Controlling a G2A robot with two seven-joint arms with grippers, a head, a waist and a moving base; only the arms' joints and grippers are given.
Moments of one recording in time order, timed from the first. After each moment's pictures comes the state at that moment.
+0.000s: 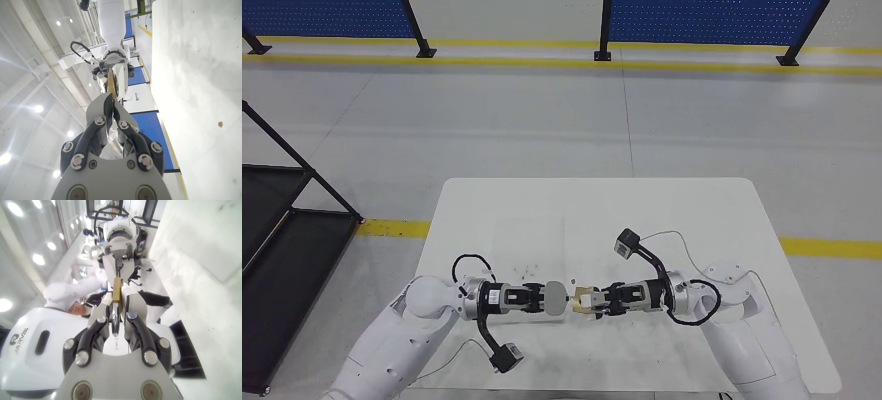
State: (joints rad) left arm 1.51 -0.96 -1.22 -1.70 2.62 0.35 1.13; right arm -1.30 -1.23 1.18 -1.61 0.32 -0.03 1.39
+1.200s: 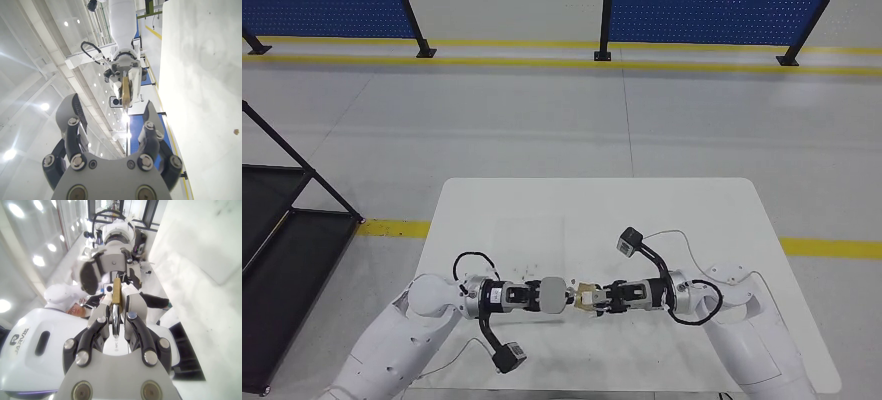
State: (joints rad) left arm 1.50 -0.95 -1.21 -1.74 2.56 0.34 1.11; right arm -1.29 -1.19 1.15 -1.62 0.35 -0.05 1.33
